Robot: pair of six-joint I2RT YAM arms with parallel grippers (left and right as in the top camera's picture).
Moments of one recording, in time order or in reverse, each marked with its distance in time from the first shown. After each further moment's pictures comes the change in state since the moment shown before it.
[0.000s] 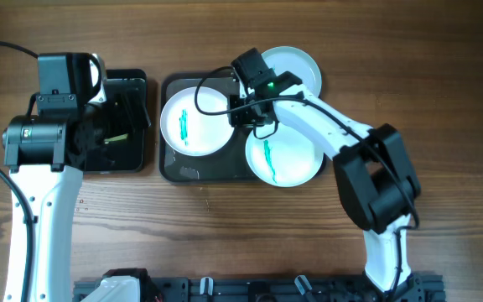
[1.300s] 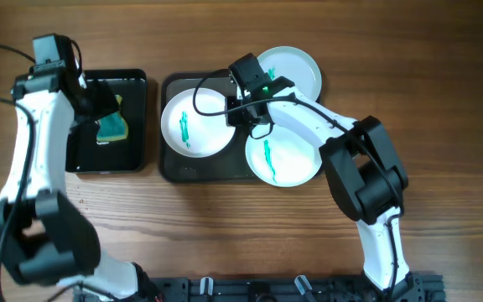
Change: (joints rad) left arm 0.210 0.461 0.001 0.212 -0.043 -0.005; right arm 0.000 0.074 0.000 0.090 0.014 0.007
